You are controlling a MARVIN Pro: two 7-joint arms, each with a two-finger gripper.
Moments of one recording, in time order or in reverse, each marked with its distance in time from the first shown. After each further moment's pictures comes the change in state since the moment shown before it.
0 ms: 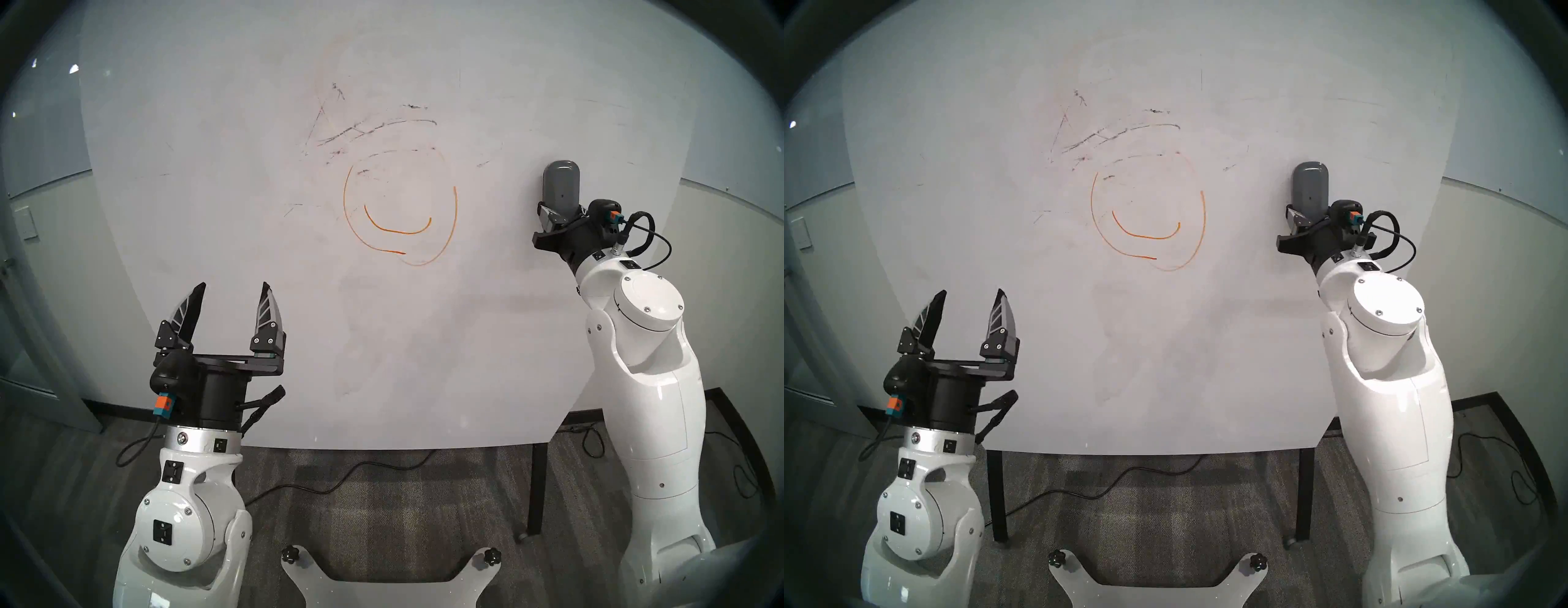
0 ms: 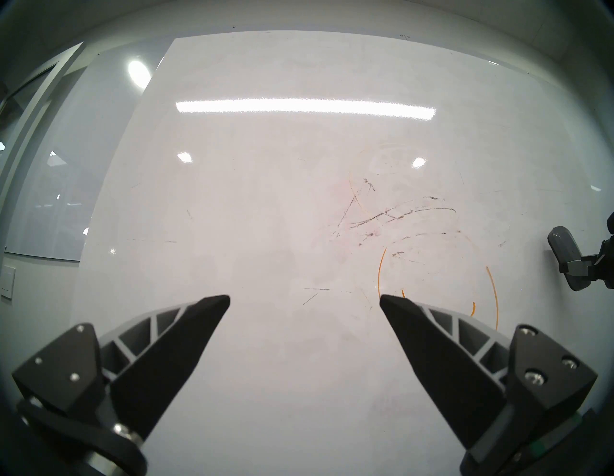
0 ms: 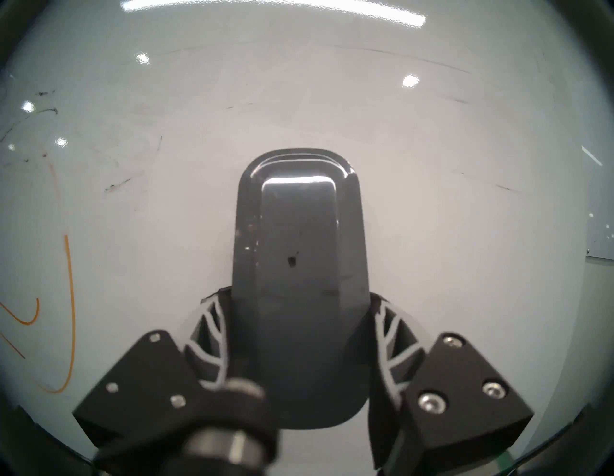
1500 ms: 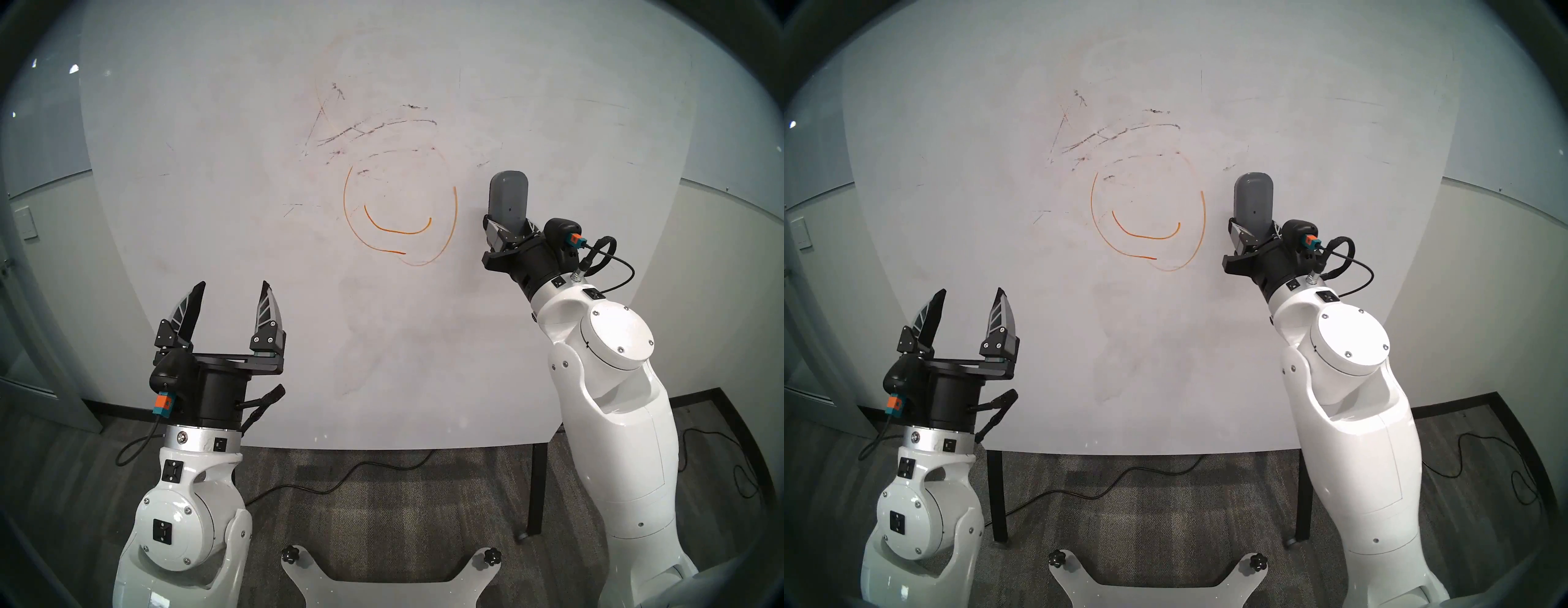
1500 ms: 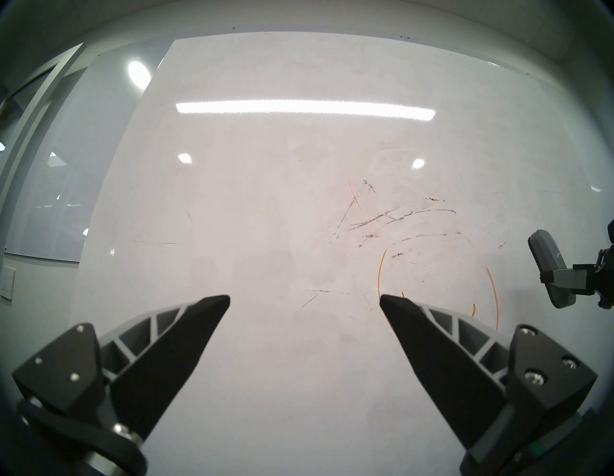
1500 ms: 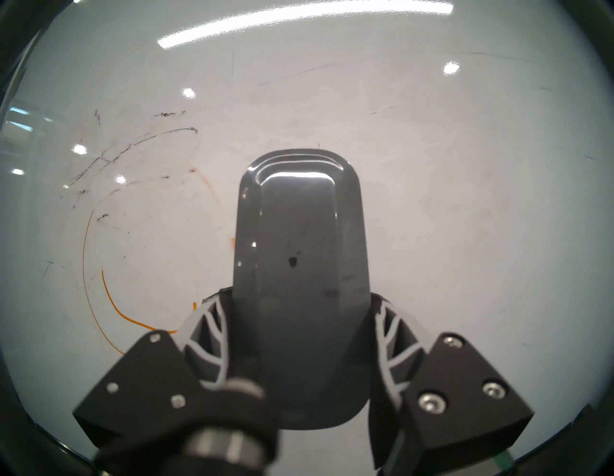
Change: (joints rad) left arm -0.003 0.000 0.000 -0.001 0.000 0.000 0.000; right arm -0.100 -0.086 -0.139 -0.067 0.028 -0.098 0.020
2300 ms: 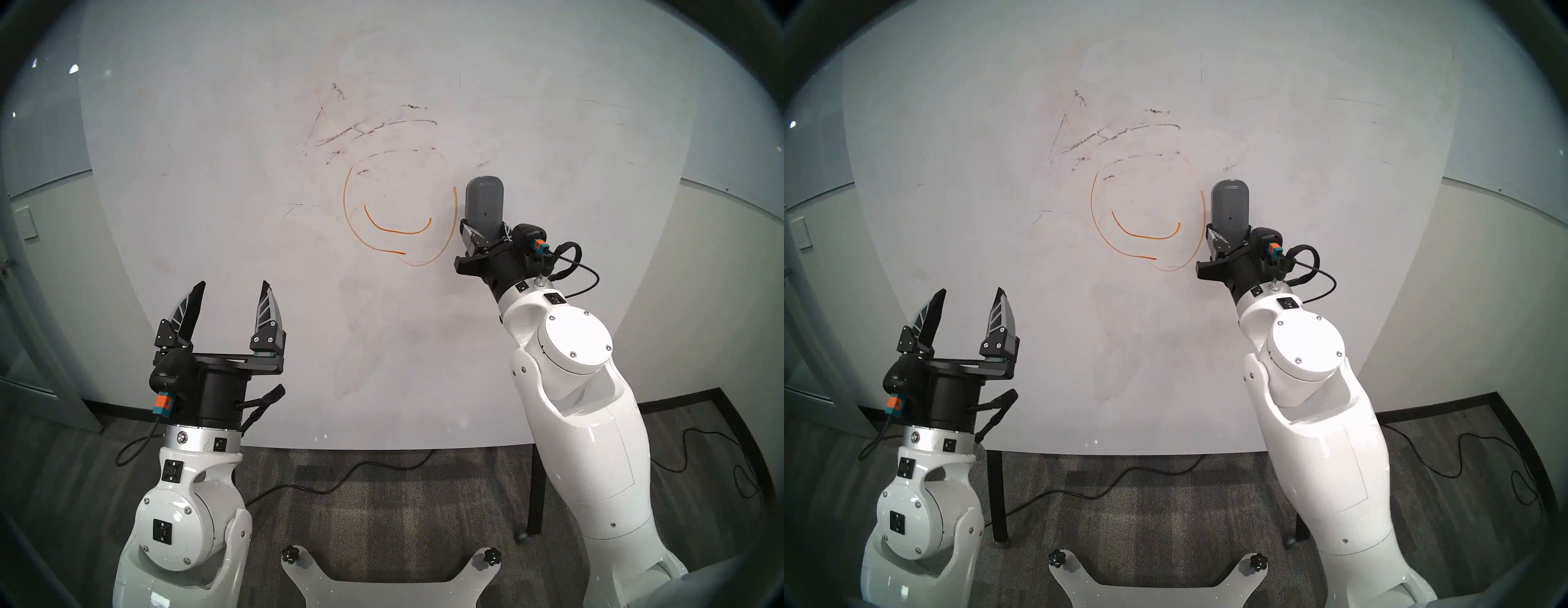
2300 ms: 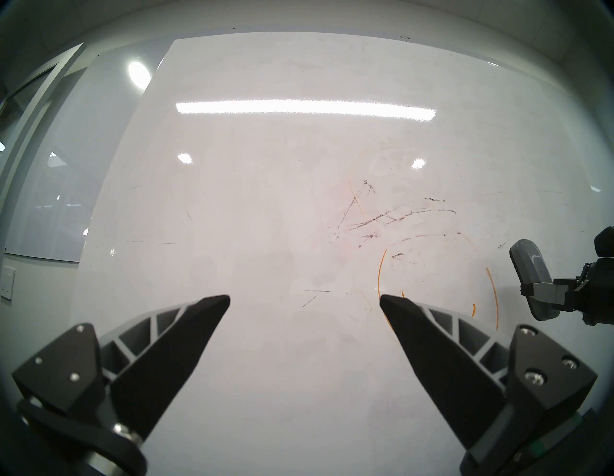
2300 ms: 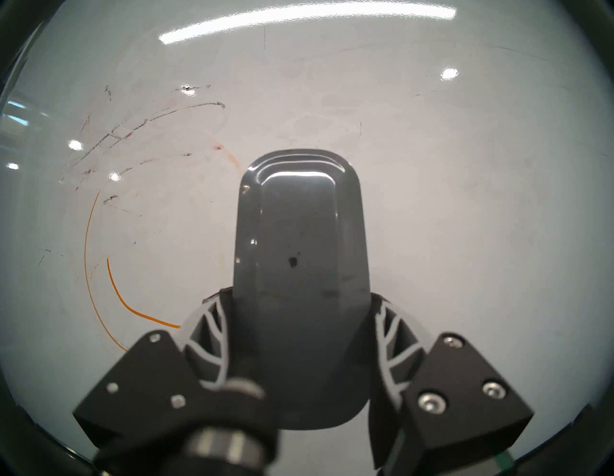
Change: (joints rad) left arm 0.000 0.000 0.000 0.000 0.000 0.000 0.000; right arm 0.052 -0.052 -0.113 0.076 -0.094 -0.046 -0.074
